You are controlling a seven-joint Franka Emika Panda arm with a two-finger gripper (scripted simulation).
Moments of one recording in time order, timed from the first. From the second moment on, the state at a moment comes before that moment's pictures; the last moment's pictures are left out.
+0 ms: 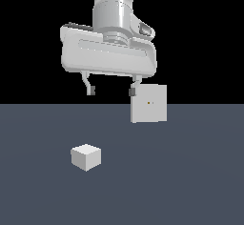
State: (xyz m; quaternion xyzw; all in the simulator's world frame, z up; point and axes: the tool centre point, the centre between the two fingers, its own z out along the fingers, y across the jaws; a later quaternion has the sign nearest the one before) arm -0.034 0.019 0.125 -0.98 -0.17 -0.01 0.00
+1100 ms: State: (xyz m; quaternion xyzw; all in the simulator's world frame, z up) arm -0.093 0.058 0.067 -0.91 -0.42 -0.04 0.02
